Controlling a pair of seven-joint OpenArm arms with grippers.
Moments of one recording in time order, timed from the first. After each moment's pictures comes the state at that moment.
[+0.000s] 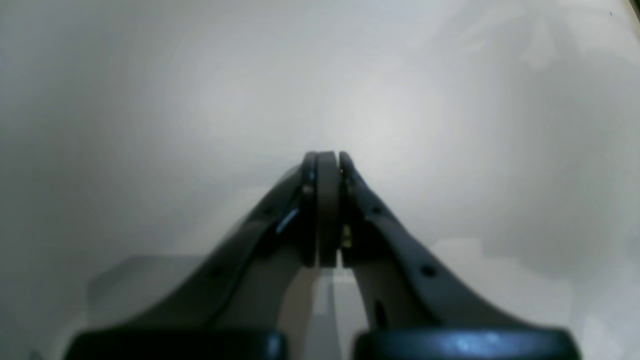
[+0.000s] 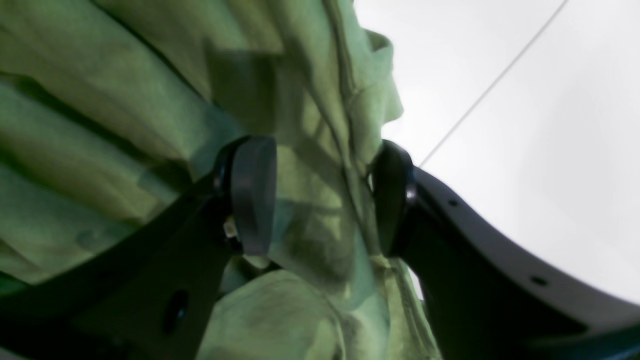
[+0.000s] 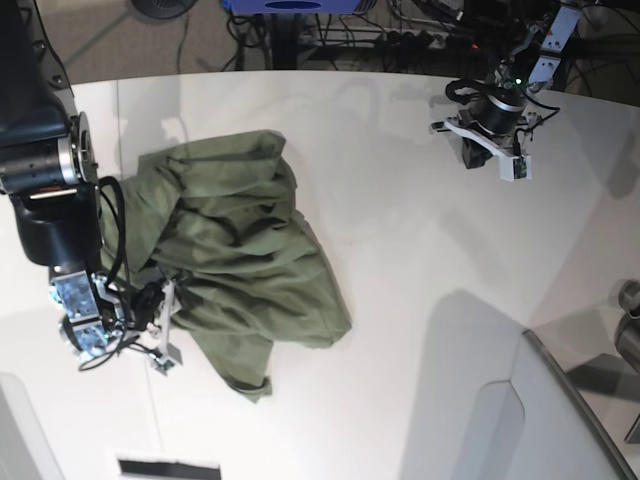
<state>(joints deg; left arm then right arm) 20.9 -27.9 14.0 77.8 -39.6 8.9 3.5 36.8 9.5 -9.1 30.7 -8.6 33.7 -37.0</state>
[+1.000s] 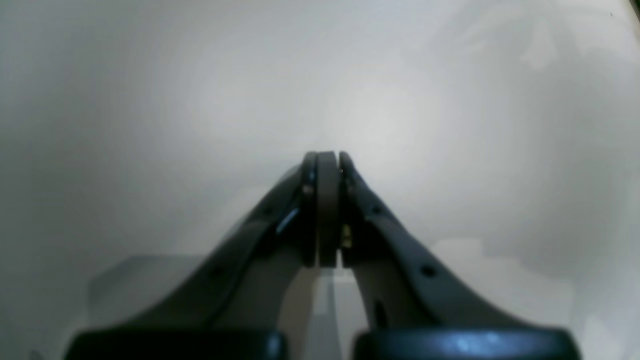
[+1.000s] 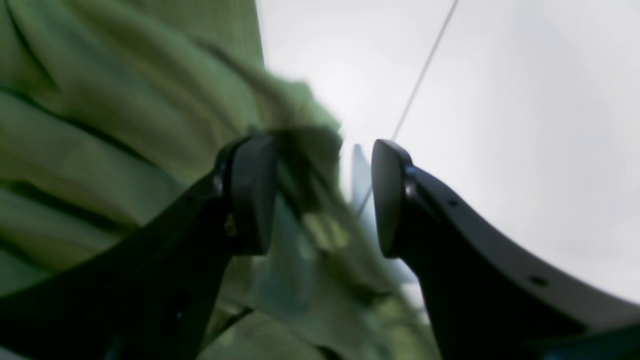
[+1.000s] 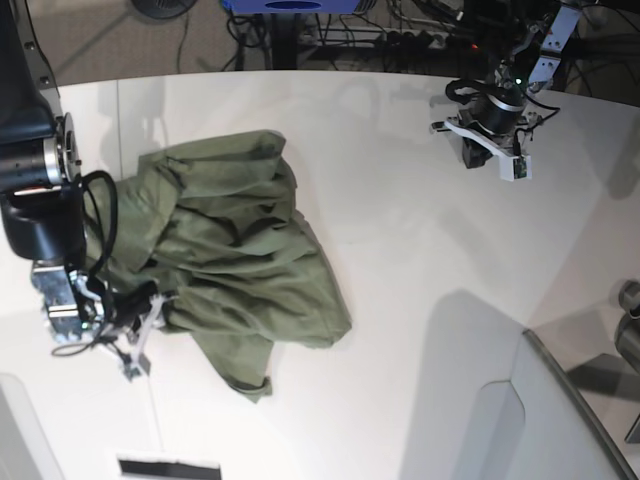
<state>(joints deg) 20.9 -27.9 14.0 77.8 -39.5 8.9 3.5 36.5 12.2 -9.2 24.6 1.7 25.7 -26.0</state>
